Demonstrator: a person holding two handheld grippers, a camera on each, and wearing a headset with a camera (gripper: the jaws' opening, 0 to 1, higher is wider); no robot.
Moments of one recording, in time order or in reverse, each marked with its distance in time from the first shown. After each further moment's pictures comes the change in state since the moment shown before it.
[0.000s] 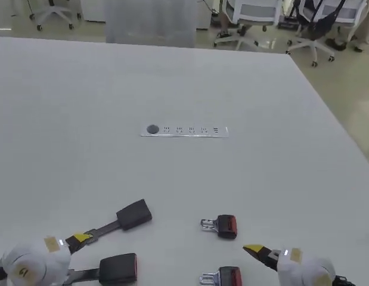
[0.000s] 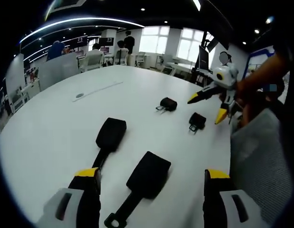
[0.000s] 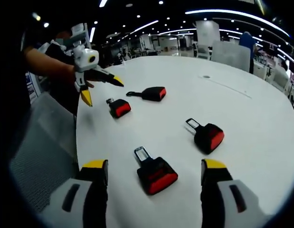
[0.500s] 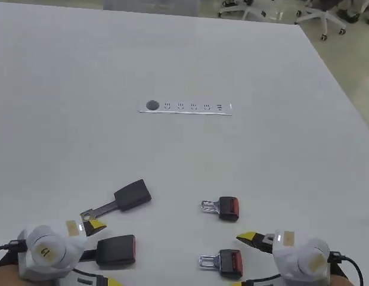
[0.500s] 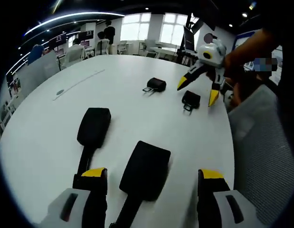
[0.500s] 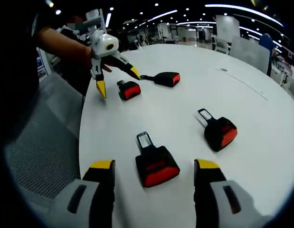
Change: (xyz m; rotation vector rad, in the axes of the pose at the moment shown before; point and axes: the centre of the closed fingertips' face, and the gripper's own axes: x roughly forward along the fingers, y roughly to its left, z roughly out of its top) left arm 0.030 -0.005 -0.024 0.137 0.135 -0.104; right arm 0.009 0.002 -0.022 -0.114 0.119 0.114
